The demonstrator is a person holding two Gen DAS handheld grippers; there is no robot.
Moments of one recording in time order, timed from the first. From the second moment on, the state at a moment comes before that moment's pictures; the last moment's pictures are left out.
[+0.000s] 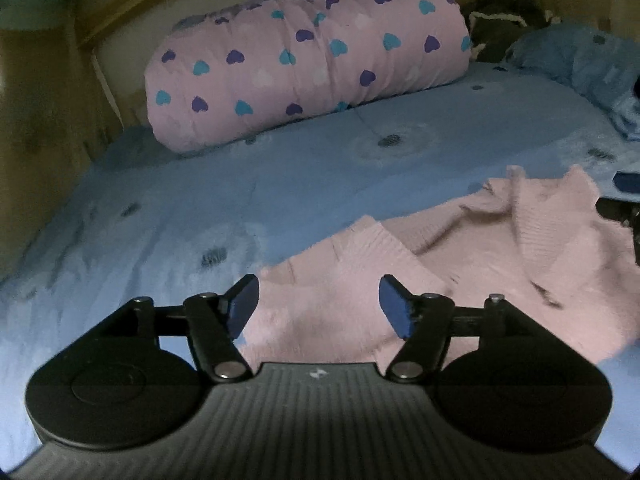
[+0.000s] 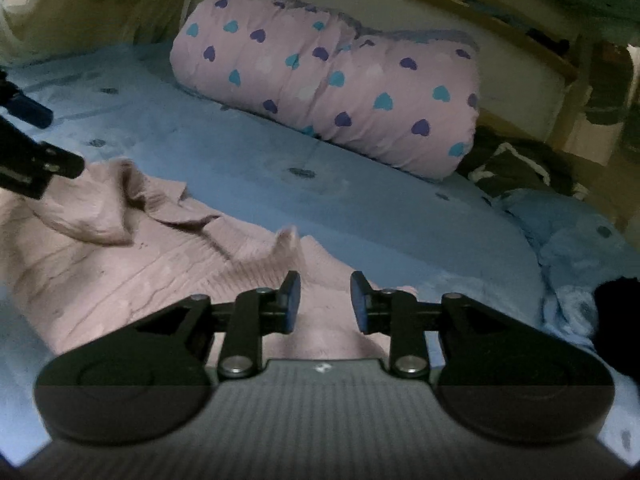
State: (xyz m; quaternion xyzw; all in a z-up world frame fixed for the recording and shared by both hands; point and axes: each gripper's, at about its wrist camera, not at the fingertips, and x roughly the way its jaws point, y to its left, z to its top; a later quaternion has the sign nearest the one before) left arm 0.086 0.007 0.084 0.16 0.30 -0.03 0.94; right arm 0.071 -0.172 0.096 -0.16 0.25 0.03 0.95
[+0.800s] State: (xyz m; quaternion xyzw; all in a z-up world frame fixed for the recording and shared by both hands) left arm 0.113 0.016 0.018 0.21 0.30 -0.09 0.93; right arm 0.065 -0.169 0.056 -0.27 0.25 0.10 0.92
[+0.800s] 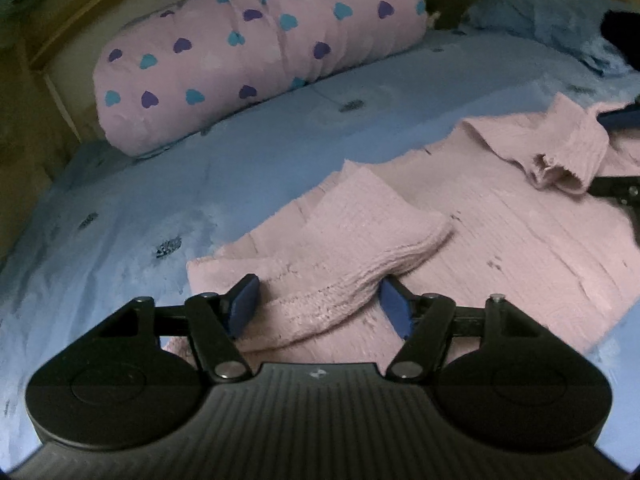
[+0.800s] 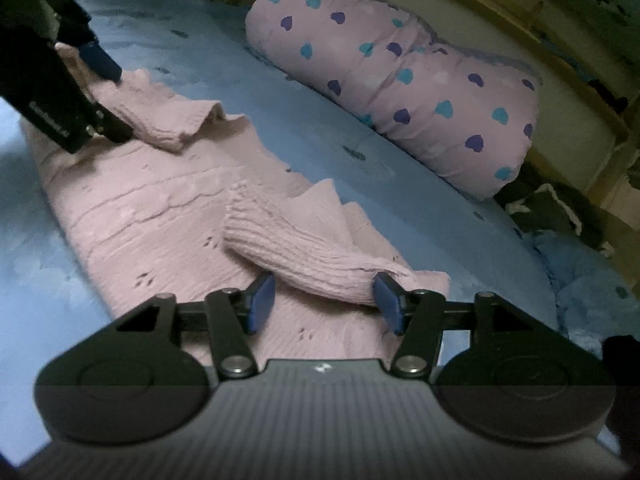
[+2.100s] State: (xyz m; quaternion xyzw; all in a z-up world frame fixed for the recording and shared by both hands) left arm 0.153 0.100 0.043 0.06 0.31 0.08 0.94; right arm 0.147 -0.290 0.063 0.13 0.31 -0.09 0.94
